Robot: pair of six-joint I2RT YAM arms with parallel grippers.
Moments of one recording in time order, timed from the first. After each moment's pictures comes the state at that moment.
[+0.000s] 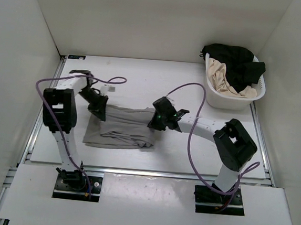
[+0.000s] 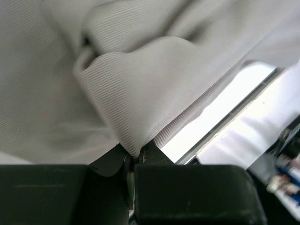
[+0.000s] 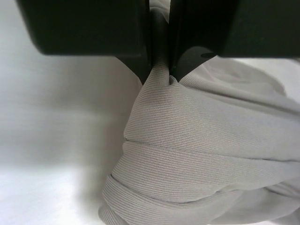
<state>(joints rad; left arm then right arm) 0.10 1.99 1.45 -1.20 0.54 0.58 0.86 1.78 1.09 -0.21 0.04 0.98</state>
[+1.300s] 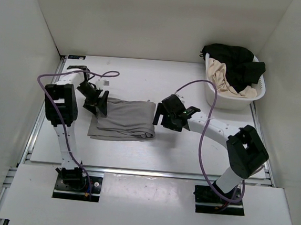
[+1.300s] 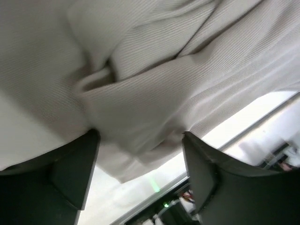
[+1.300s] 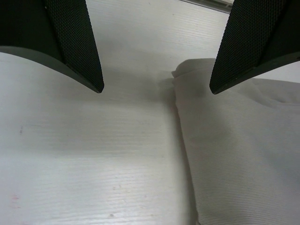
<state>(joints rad) 0.08 2.19 1.66 -1.21 0.48 0.44 0.76 1.63 1.08 -0.45 0.14 0.80</state>
